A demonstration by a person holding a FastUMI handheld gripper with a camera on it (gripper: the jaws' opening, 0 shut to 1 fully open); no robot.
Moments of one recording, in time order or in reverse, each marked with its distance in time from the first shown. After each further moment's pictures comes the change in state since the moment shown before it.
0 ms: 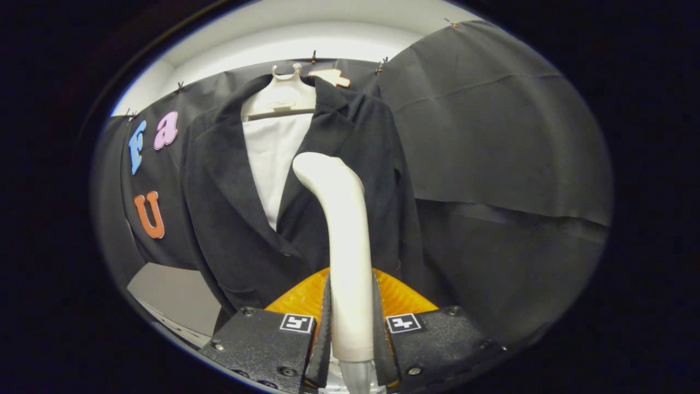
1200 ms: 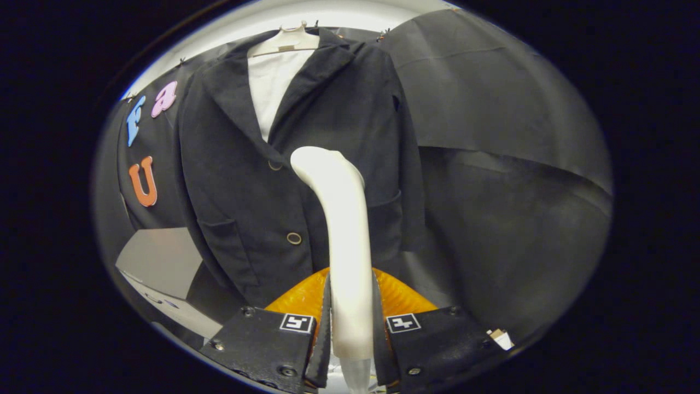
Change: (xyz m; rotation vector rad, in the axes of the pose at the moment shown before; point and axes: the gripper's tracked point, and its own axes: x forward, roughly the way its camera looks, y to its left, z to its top) arm 0.008 -0.010 -0.111 -0.021 0.190 -0.039
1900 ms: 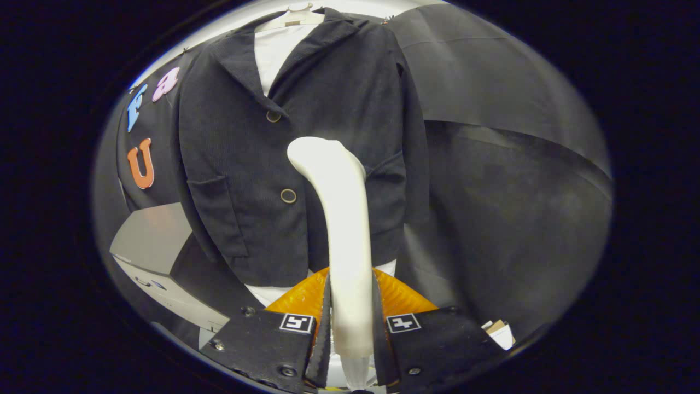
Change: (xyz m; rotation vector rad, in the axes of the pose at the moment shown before) arm 0.017 -0.004 -0.052 -0.020 0.094 -0.014
